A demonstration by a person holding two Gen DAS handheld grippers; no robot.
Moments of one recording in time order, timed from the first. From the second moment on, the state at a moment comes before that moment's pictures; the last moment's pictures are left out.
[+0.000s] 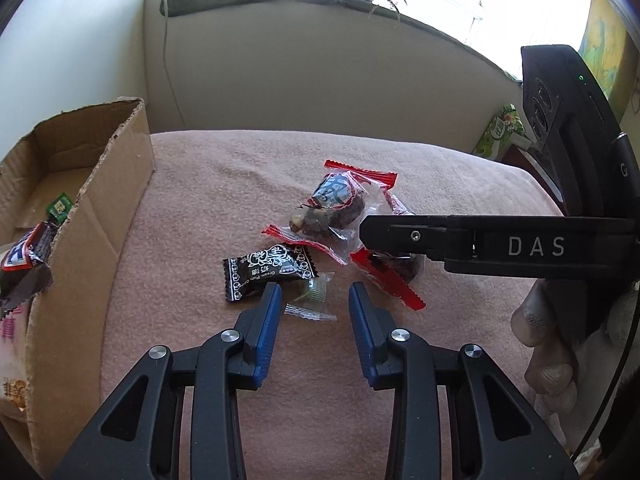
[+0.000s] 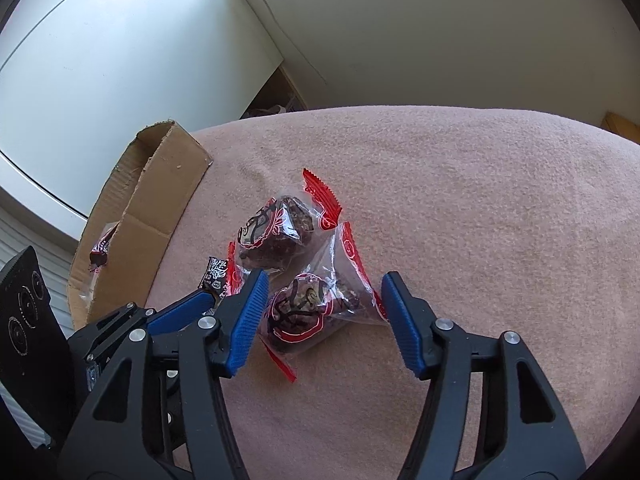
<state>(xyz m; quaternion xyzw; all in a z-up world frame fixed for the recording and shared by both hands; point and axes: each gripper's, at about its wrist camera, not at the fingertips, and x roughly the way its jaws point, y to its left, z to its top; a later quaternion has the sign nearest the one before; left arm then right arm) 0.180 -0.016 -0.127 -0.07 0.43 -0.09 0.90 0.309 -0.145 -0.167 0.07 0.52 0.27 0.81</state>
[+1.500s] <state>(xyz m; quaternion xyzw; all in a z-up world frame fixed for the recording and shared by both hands) 0.097 0.035 -0.068 -0.09 0.35 -0.08 0.93 0.251 -0.141 -0.096 0.04 0.45 0.30 0.84</state>
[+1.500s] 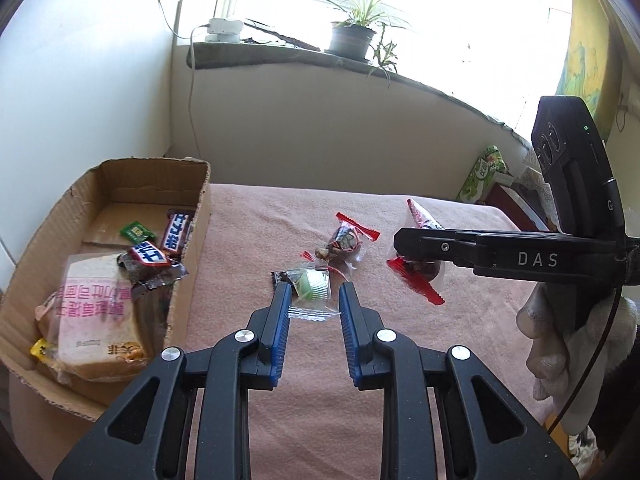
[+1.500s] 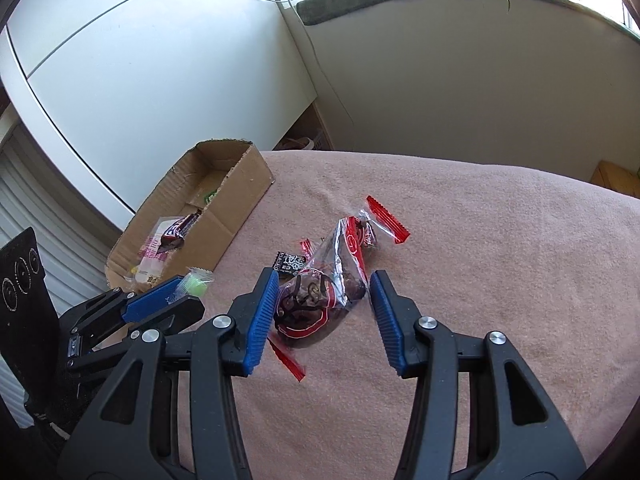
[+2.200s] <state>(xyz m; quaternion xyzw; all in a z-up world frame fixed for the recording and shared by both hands) 0.065 0.117 -0.050 -0.12 0.31 0.00 0.95 0.236 -0.033 -0.060 0.00 0.42 0.37 0.83</state>
